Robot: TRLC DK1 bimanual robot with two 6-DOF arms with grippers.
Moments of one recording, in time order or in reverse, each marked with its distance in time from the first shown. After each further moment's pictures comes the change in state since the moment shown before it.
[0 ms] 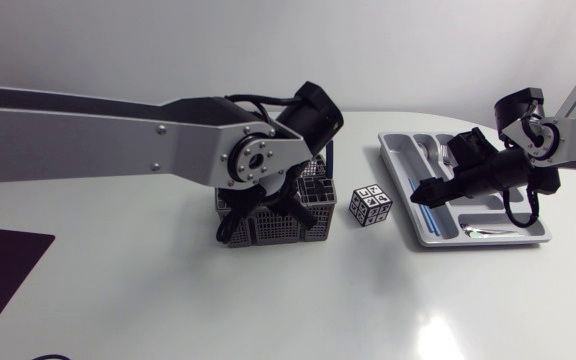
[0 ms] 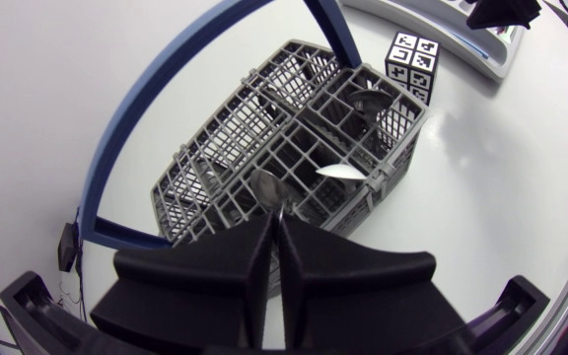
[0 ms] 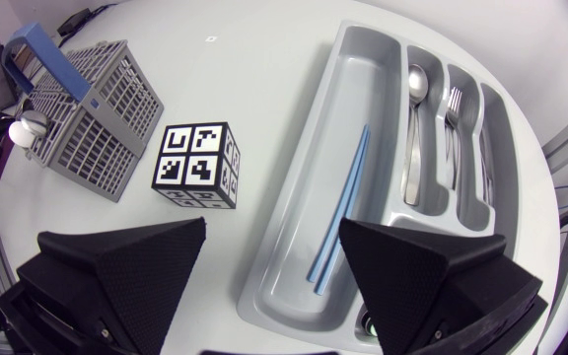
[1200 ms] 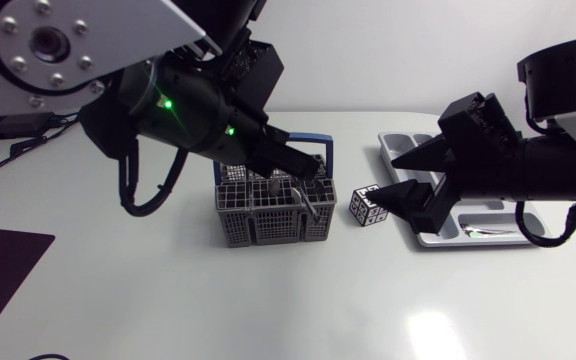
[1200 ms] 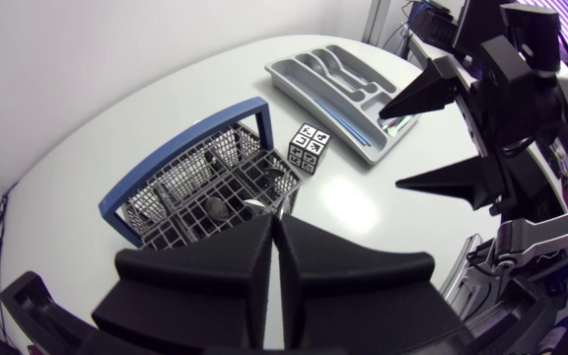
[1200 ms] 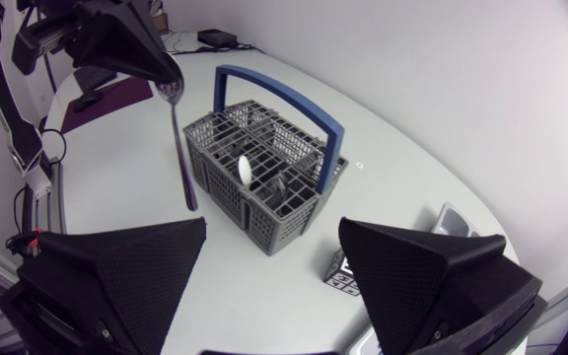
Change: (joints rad) left arm 0.048 -0.330 0.018 -0.105 0.444 -0.150; right arm 0.410 -0.572 -0.162 -0.048 -0.094 -0.052
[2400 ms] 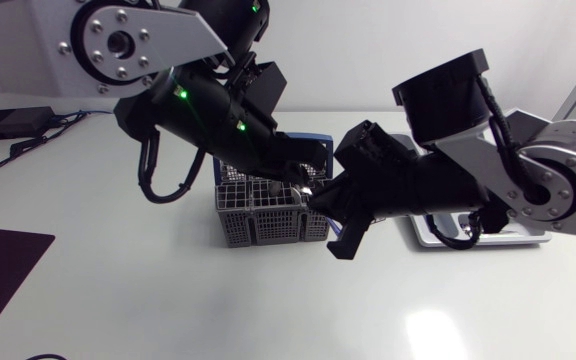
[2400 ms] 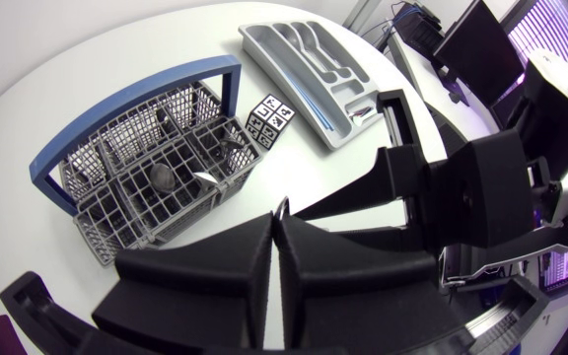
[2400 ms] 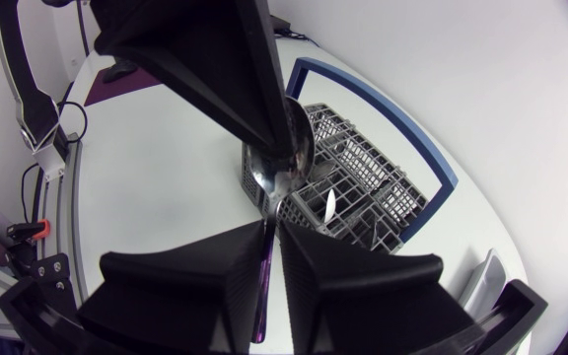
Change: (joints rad) left arm 0.076 0.099 0.051 -0.051 0.276 -0.123; right arm 0.319 0.192 0.037 0.129 0.153 0.061
